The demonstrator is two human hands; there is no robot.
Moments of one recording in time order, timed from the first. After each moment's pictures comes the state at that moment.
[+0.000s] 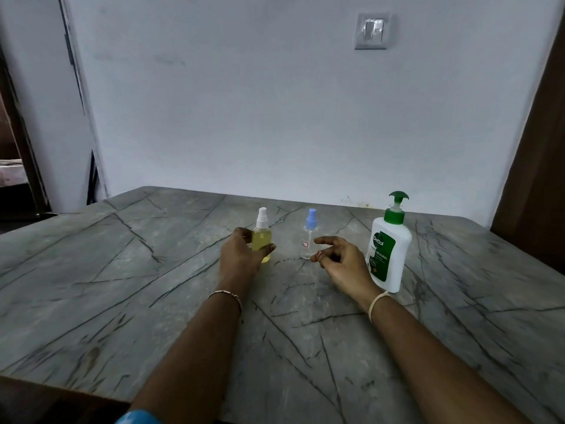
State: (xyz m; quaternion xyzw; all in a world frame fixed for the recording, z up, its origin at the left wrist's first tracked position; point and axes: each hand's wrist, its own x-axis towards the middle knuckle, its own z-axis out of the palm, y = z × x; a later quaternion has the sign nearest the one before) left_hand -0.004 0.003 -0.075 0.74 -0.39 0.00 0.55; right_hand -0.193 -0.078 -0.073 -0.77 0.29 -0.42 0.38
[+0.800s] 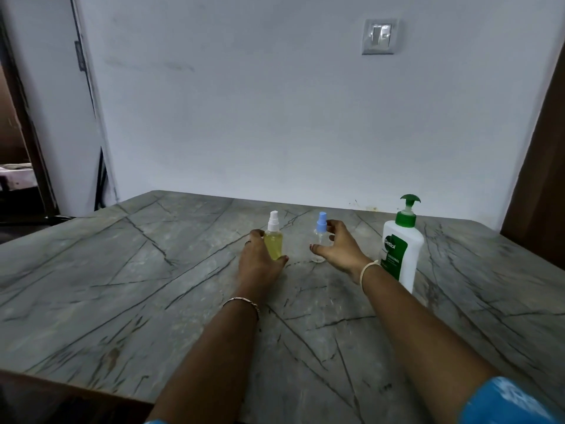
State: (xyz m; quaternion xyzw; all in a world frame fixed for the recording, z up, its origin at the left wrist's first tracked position) left_hand -0.016 0.007 -0.073 0.77 -0.43 0.03 0.47; right_hand -0.158 -0.099 -0.046 -0.80 0.36 -0.34 0.35
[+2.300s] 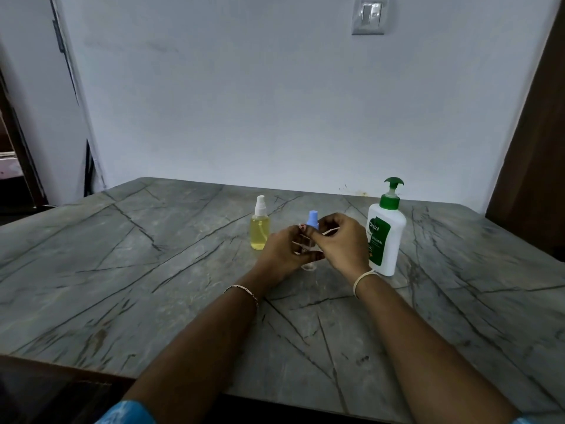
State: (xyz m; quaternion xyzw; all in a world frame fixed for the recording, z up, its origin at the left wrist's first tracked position) left_hand -0.067 0.001 -0.071 0.62 -0.61 -0.09 0.49; right_hand -0.189 -0.058 -0.052 -0.74 0.39 -0.50 0.23
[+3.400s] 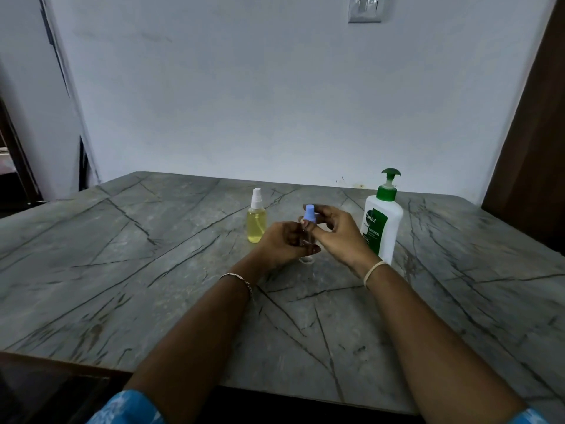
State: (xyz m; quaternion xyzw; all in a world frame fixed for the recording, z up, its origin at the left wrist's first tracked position) left_hand -0.061 -0.004 -0.069 0.57 -0.61 -0.23 0.50; right_hand -0.199 -0.061 -0.049 -0.78 0.25 -0.42 0.38
